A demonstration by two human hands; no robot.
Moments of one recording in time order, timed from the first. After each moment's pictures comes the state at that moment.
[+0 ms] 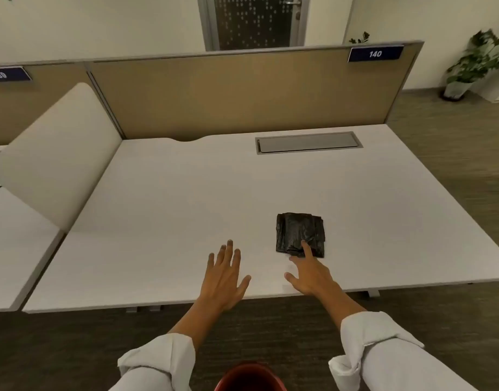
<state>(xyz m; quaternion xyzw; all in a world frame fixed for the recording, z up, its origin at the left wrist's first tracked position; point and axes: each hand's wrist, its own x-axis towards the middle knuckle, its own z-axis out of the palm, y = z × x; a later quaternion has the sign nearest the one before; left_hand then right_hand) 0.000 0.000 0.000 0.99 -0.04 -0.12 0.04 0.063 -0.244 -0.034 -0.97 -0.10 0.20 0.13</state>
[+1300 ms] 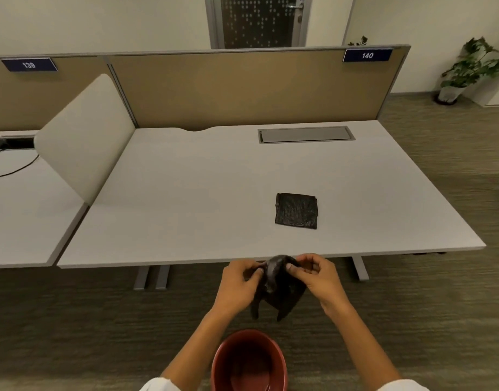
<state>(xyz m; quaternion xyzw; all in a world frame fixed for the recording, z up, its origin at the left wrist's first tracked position) -0.146 -0.046 0.075 0.86 0.06 -0.04 0.51 -0.111 -0.246 0.064 -0.72 0.11 0.13 0.67</state>
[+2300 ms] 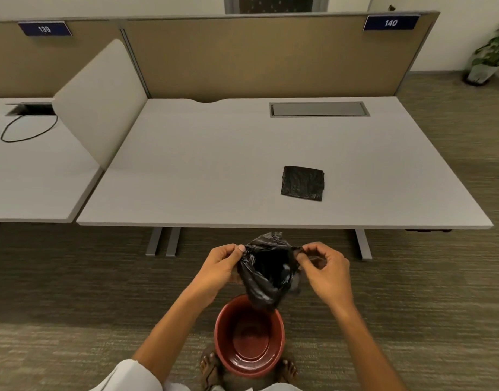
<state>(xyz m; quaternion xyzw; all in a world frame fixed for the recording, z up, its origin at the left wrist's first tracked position) -0.216 -0.027 0.094 0.67 0.16 -0.16 0.70 -0.185 -0.258 0.079 -0.84 0.00 0.01 0.54</state>
